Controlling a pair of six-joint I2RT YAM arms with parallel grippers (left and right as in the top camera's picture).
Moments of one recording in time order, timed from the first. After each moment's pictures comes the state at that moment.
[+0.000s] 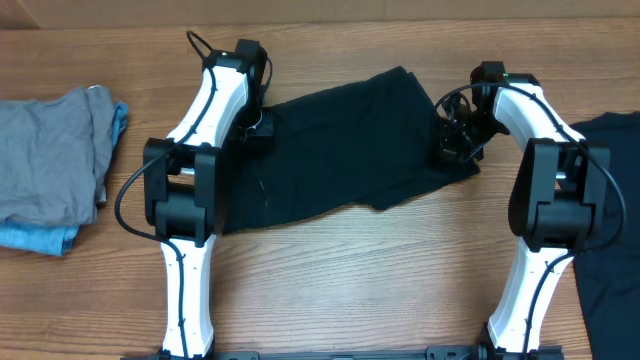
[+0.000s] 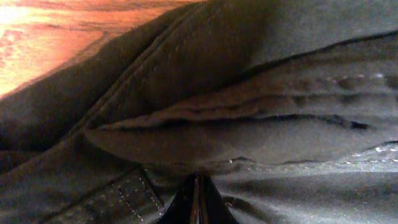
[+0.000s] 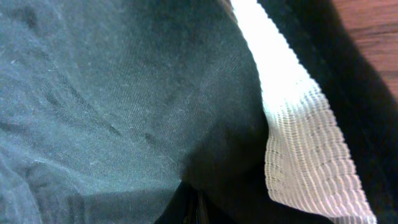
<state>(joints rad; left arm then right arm) -0.18 2.42 2.03 -1.21 -0.01 -0.21 -0.05 2.26 1.67 -1.05 -0.39 0.05</state>
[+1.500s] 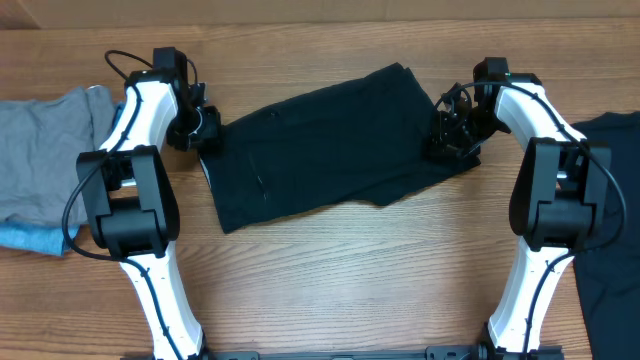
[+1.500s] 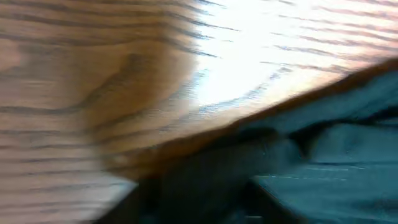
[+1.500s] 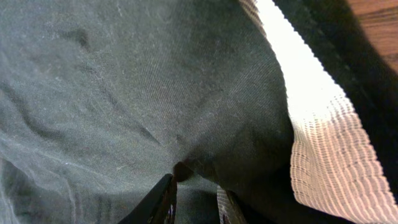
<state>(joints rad) 0.08 2.28 1.77 -0.95 0.14 -0.05 -0.06 2.26 1.68 -0.99 -0.47 0.05</state>
